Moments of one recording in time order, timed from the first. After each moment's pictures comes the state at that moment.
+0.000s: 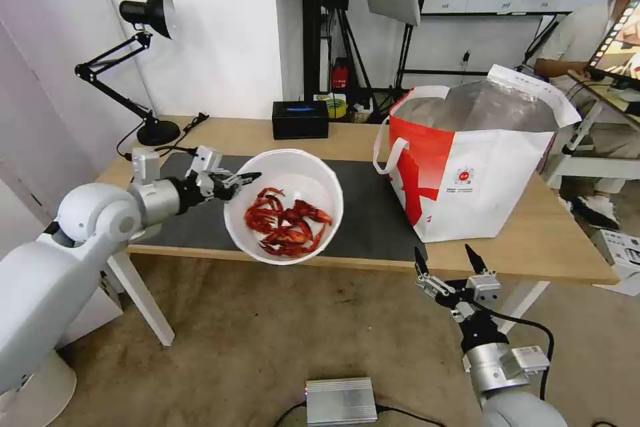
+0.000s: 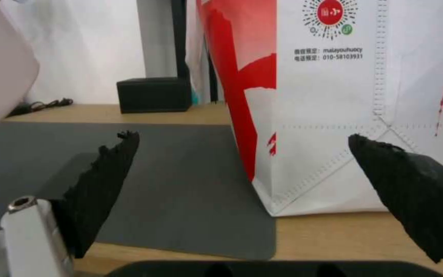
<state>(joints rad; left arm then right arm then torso) 0.64 -0.68 -0.18 -1.85 -0.94 0.58 0.41 -1.66 1.21 0.48 2.16 0.30 0.16 0.11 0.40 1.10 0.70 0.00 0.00</state>
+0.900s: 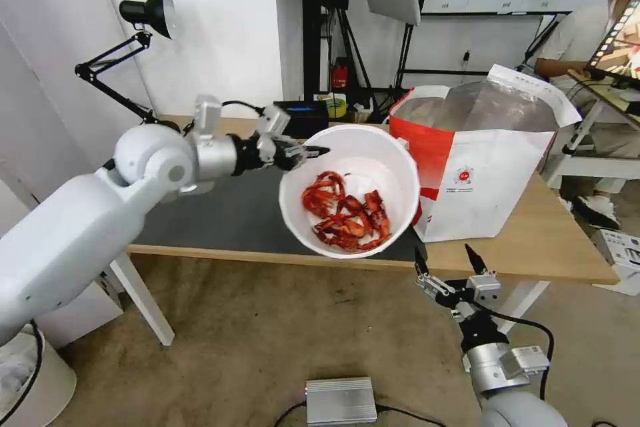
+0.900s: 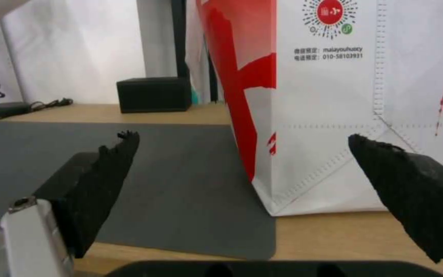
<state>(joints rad) 0.12 -0.78 0.27 -1.76 -1.15 0.60 0.37 -1.66 1.21 0.48 2.16 0.30 0.16 0.11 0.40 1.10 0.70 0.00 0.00</state>
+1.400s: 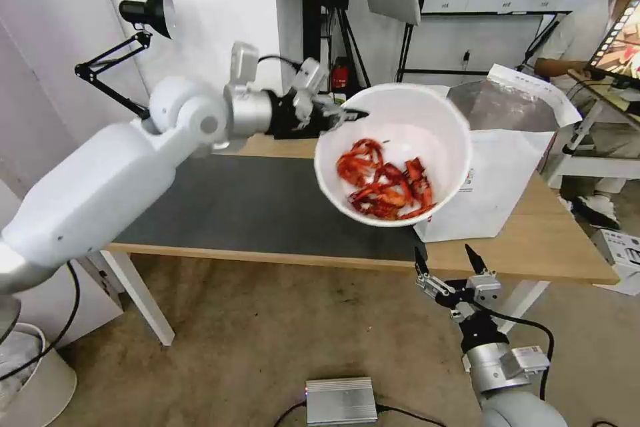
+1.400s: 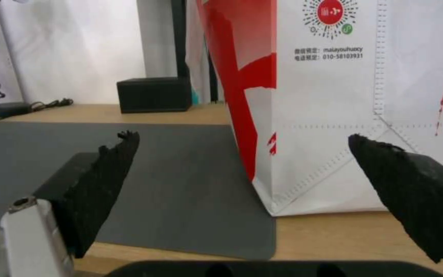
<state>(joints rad) -0.17 -0.92 0.45 -1.63 -1.25 0.61 0.33 -1.66 1.21 0.48 2.16 0.30 0.16 0.11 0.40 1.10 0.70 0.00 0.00</state>
